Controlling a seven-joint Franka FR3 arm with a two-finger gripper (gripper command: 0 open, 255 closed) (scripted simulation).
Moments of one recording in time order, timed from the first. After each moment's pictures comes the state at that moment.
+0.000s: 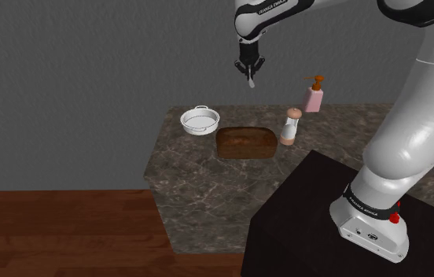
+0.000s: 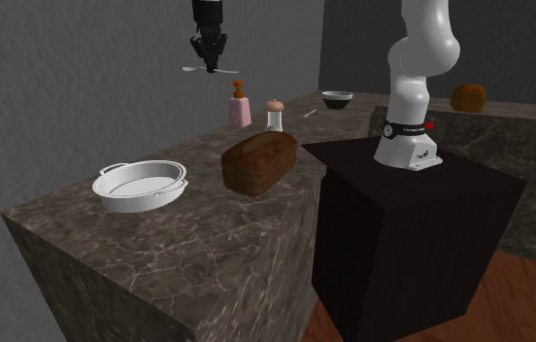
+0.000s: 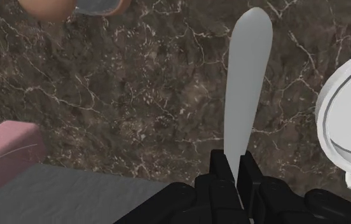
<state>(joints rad) -0.30 0.14 0.13 -1.83 -0.25 1.98 0.70</state>
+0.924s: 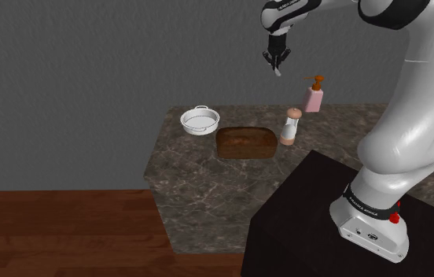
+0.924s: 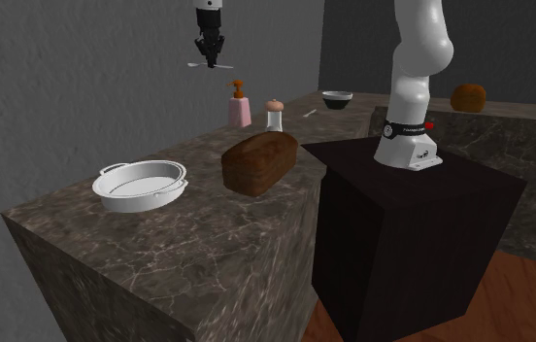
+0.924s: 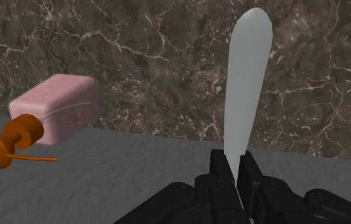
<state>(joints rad) -0.48 0.26 0.01 -1.67 -0.21 2.01 0.39</state>
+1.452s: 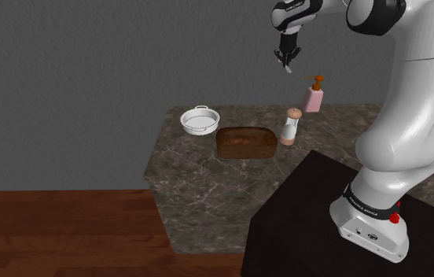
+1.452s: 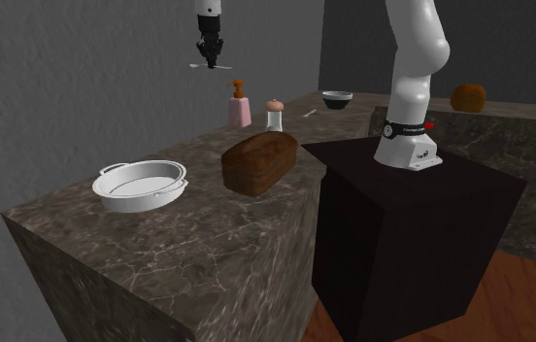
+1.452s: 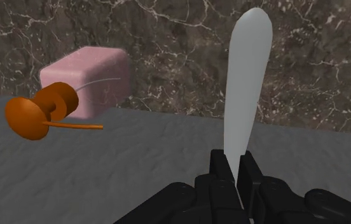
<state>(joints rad) -0.57 0.39 -0.03 -1.50 -0.18 2.00 0.24</state>
